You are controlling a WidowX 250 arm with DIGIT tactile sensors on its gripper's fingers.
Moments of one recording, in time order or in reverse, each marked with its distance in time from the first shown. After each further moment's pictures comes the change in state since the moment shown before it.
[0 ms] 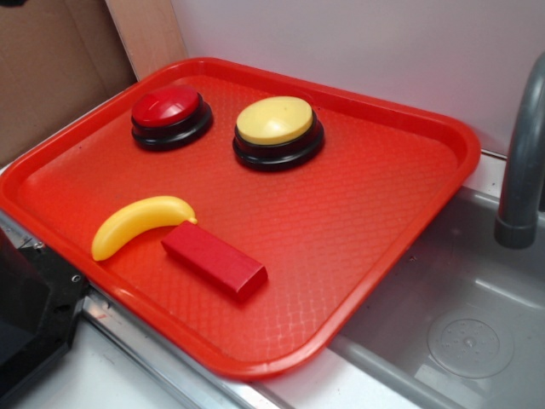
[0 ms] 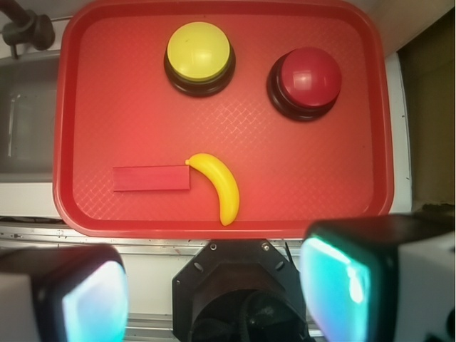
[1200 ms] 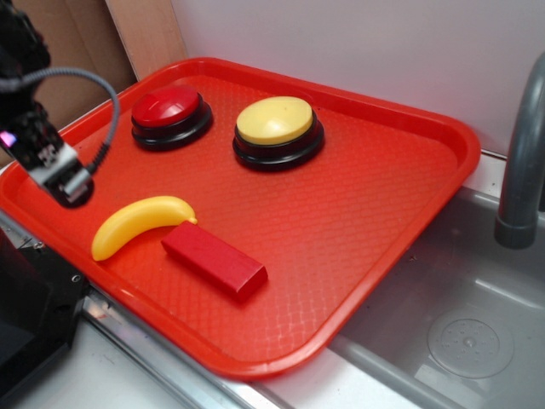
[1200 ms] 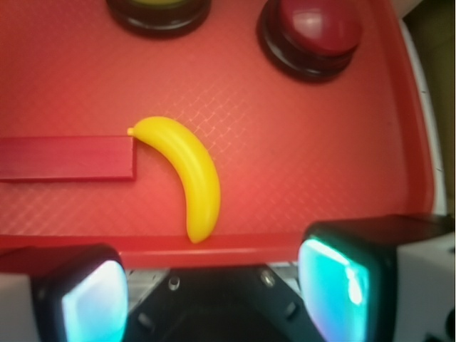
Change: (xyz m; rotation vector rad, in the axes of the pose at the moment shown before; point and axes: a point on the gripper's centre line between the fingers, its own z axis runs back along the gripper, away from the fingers) arm -0.025 0.005 -0.132 0.126 -0.132 -0.055
